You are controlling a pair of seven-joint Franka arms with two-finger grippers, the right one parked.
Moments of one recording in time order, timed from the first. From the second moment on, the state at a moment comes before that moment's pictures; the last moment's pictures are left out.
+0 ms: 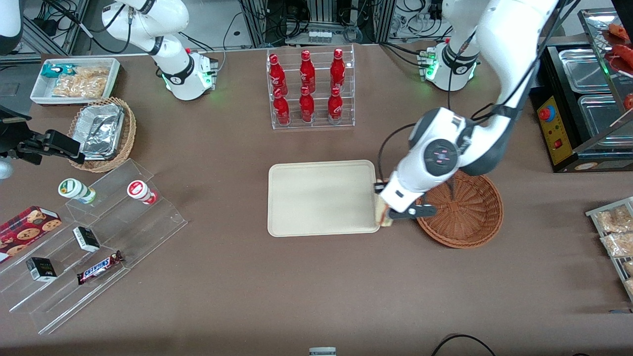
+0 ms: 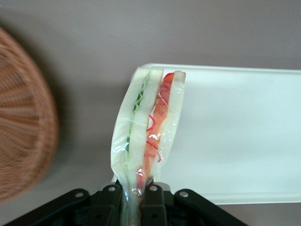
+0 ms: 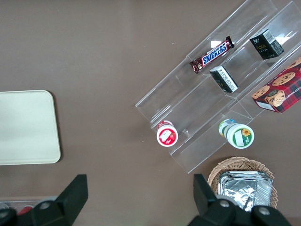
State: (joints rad) arm -0.16 0.47 -0.44 -1.72 0.08 2.08 -0.67
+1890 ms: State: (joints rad) arm -0.45 0.81 -0.44 -1.32 0.30 2.10 -1.20
